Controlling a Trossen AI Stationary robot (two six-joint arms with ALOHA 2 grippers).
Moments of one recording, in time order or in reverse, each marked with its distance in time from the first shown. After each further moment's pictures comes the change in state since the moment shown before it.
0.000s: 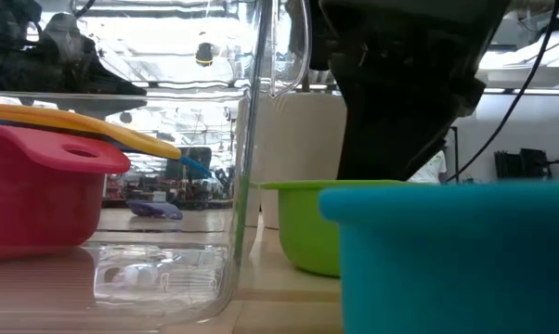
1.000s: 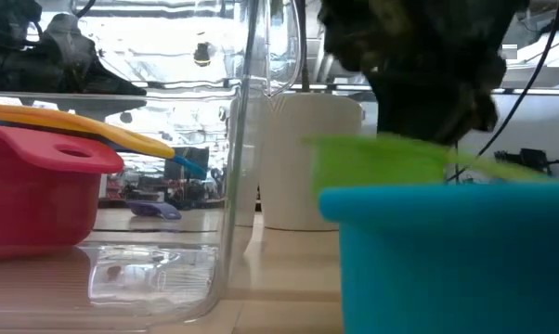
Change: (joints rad) left arm 0.000 0.000 0.000 0.001 -0.009 -0.010; right arm 0.004 -0.086 -0.053 -0.076 -0.010 0.314
